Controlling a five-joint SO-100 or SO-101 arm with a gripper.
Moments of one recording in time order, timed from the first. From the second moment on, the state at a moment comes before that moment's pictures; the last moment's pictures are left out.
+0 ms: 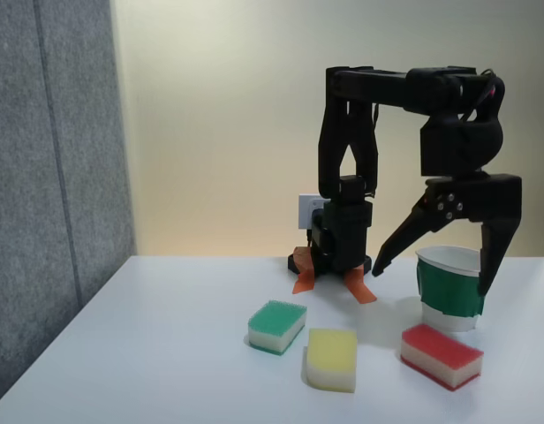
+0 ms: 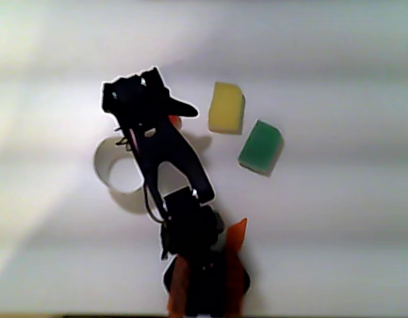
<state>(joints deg) -22.1 96.9 94.0 79.2 -76.0</state>
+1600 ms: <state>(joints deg) -17.7 83.1 101.8 57.2 -74.1</state>
